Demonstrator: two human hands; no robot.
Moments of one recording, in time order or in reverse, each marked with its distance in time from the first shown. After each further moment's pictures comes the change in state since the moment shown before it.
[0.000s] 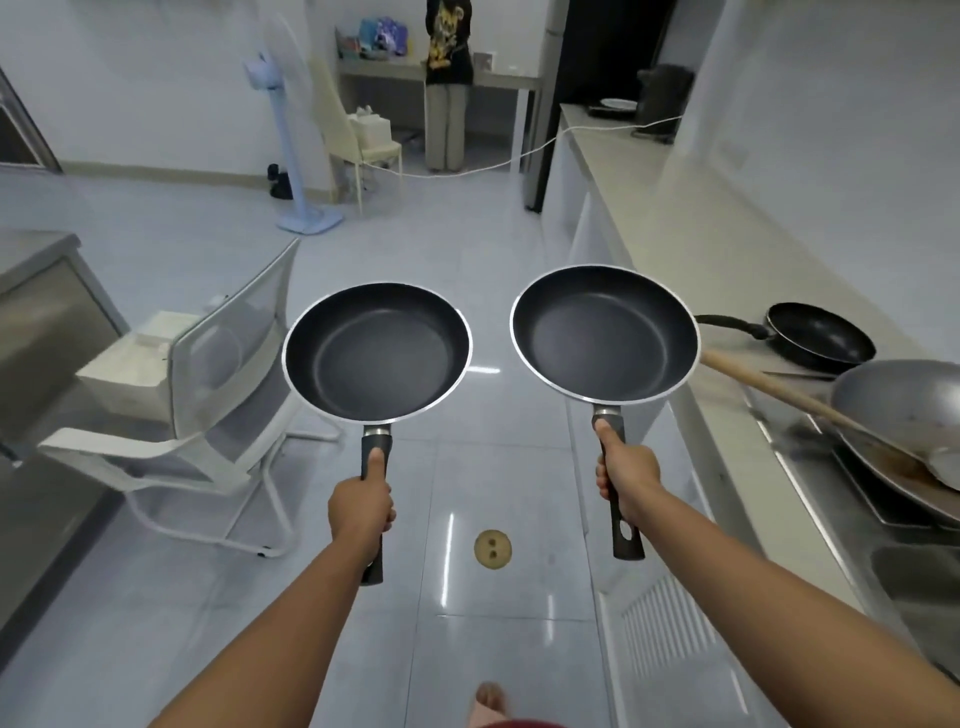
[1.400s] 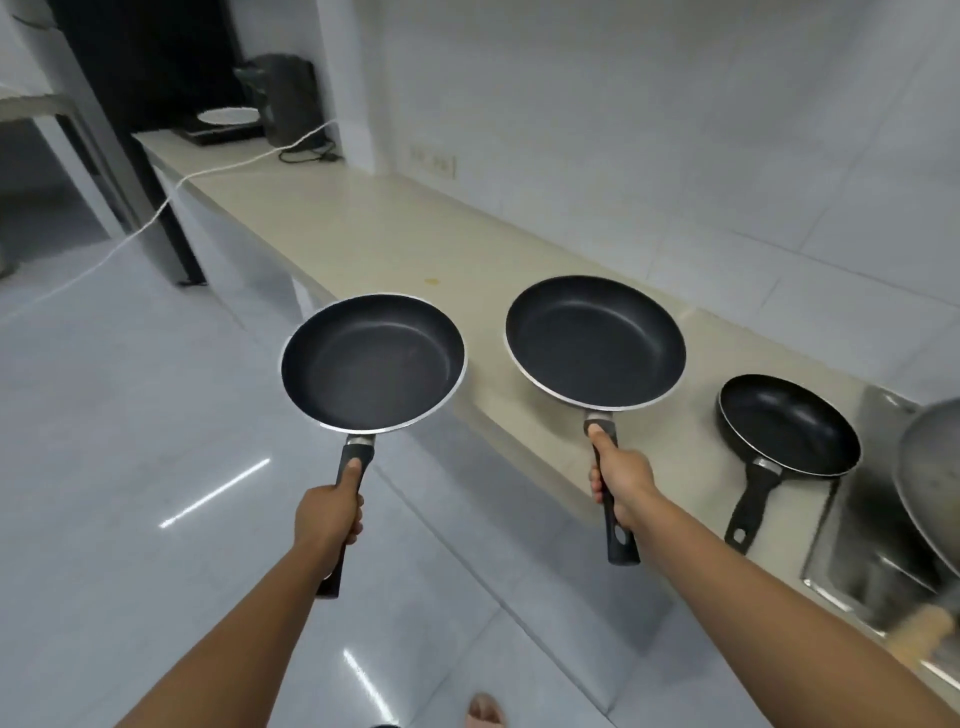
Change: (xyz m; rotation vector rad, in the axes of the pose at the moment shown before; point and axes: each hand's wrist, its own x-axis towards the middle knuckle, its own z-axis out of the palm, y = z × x) left_hand 0.498 0.406 0.580 0.428 -0.773 0.274; right_hand 0.544 -0.282 0.056 0.377 0.680 0.234
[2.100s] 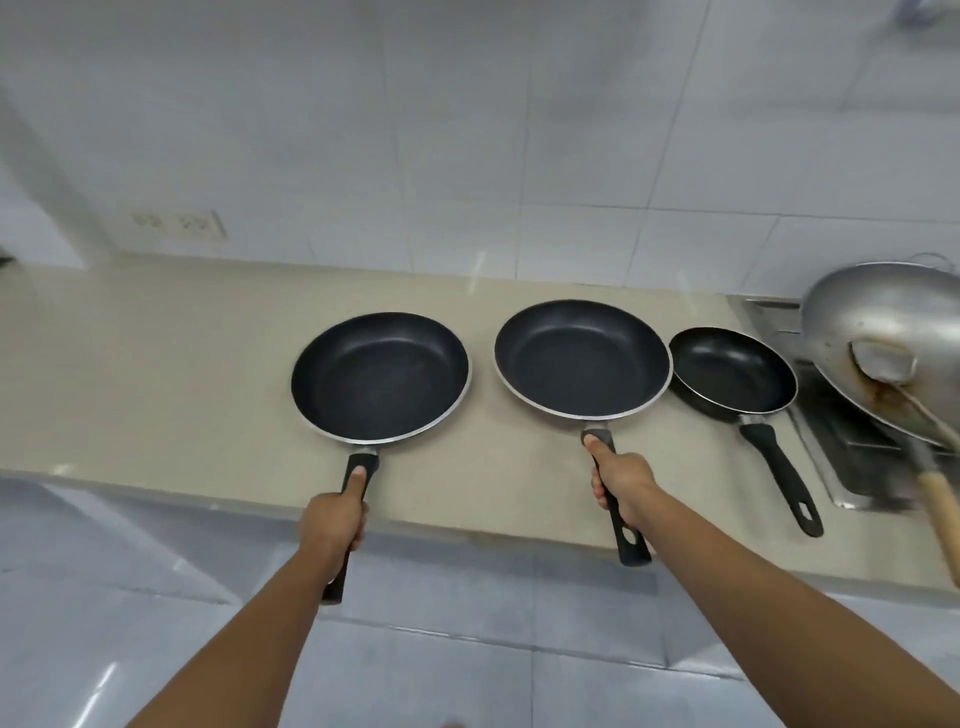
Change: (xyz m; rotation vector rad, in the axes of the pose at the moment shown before) left_hand 0.265 0.158 0.128 0.337 -0.559 0.206; right_hand 0.088 -0.055 0.079 0.234 0.449 0.278
